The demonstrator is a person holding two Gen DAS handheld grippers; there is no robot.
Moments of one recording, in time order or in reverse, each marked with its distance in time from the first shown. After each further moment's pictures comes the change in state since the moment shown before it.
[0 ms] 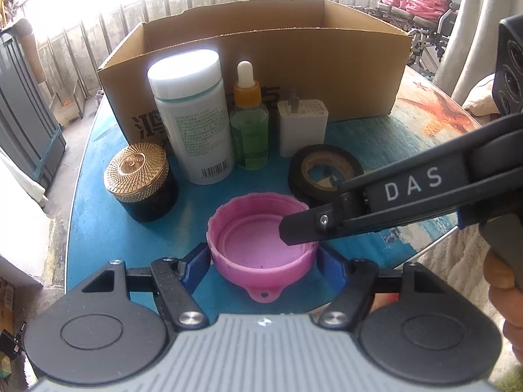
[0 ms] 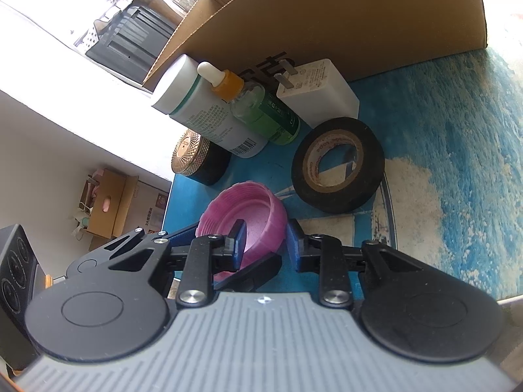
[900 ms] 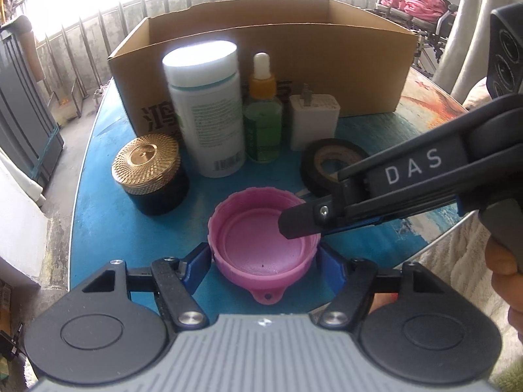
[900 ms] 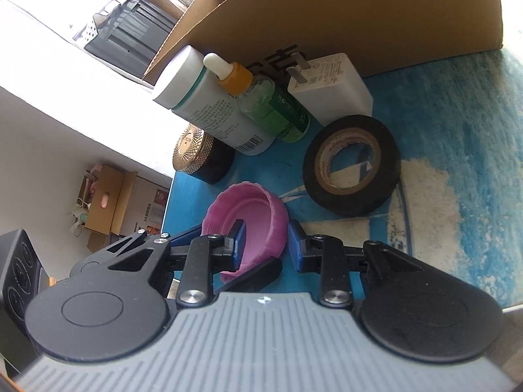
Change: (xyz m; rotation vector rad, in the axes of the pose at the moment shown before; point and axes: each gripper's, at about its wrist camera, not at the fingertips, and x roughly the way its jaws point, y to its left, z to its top) left arm 0.001 0.012 -0.009 0.007 -0.004 -0.020; right arm 0.016 0.012 0.001 -0.007 0.019 -0.013
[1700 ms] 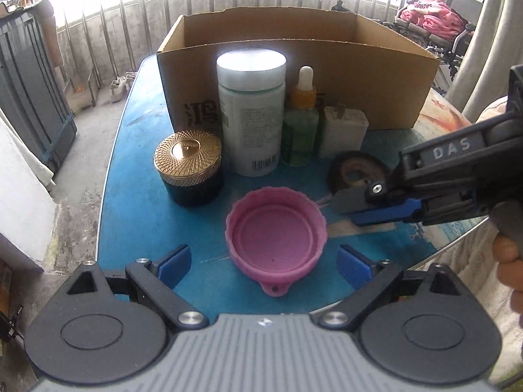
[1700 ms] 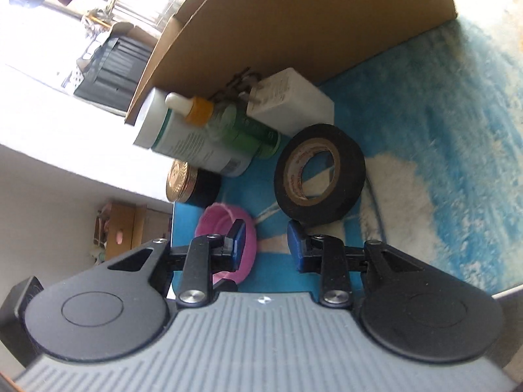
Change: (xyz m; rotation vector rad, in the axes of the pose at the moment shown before) left arm -0.011 0.029 -0.005 -0.082 -0.012 0.022; right arm -0.008 -0.026 0.002 0.188 -0.050 0.047
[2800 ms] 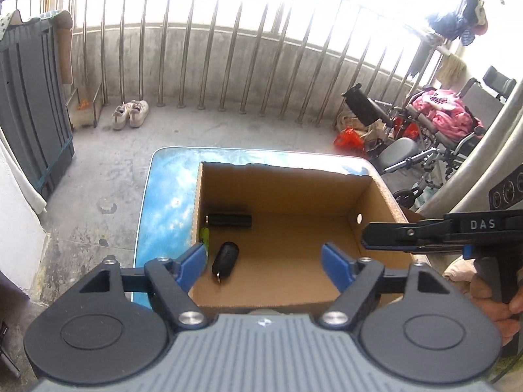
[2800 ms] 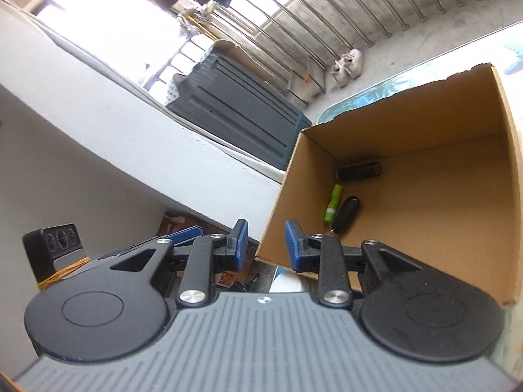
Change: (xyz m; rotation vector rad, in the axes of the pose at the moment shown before) left arm -0.073 0.059 0.195 -0.201 -0.129 -0.095; right arm -0.094 0.092 0.179 -0.259 -0.016 0.271
